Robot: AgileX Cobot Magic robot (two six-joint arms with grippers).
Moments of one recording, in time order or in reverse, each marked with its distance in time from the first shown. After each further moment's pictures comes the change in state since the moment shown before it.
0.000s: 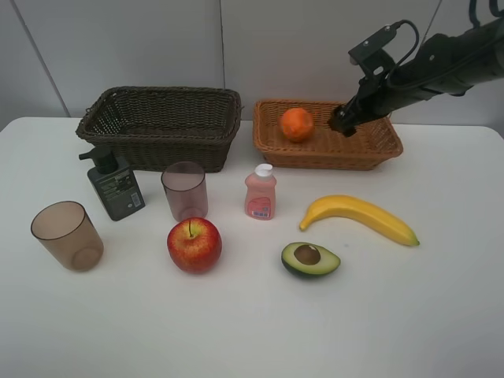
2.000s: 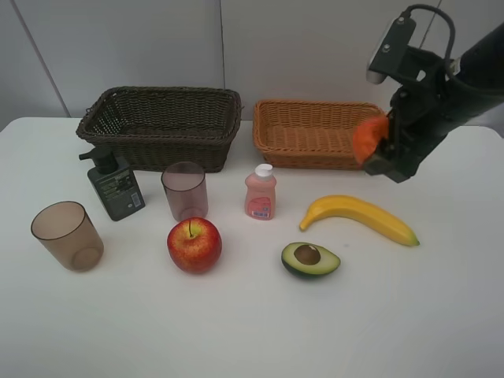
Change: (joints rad) left arm 0.000 0.000 0.000 0.000 0.000 0.000; right arm 0.157 -0.550 0.314 -0.232 0.461 0.000
